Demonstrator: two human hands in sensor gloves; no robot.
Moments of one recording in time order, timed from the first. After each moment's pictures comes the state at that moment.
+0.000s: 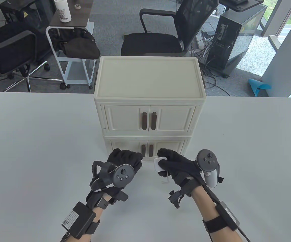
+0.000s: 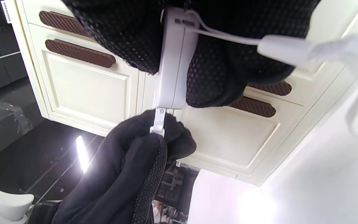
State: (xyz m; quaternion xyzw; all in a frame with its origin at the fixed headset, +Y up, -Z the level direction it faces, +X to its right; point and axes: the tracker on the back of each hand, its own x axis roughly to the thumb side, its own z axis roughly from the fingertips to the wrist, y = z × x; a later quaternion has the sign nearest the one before) left_hand -0.110 -0.669 -0.285 0.08 -0.24 0.09 0.96; right_hand 0.136 -0.705 -0.316 0.14 0.08 0.77 0.61
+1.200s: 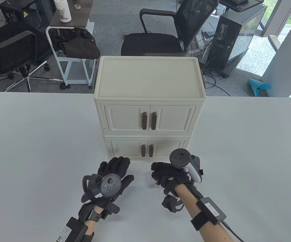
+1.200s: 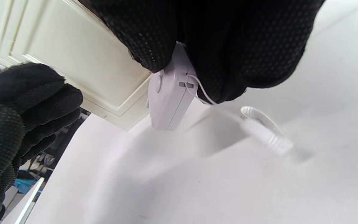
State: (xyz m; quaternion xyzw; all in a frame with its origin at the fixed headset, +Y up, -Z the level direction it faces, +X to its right) left_hand -0.156 -0.730 -0.268 0.02 -0.19 0.14 0.97; right_hand 0.099 -0.748 -0.330 0.05 0.23 0.90 0.38
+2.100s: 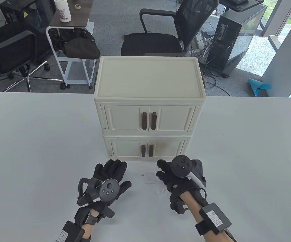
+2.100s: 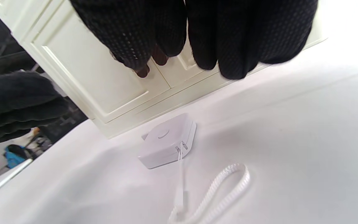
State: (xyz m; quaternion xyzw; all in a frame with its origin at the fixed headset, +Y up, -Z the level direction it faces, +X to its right) left_hand -0.159 -0.737 -0.259 0.00 -0.20 0.07 0.98; right_hand 0.124 -0.739 -0.309 0.14 0.10 0.94 0.29
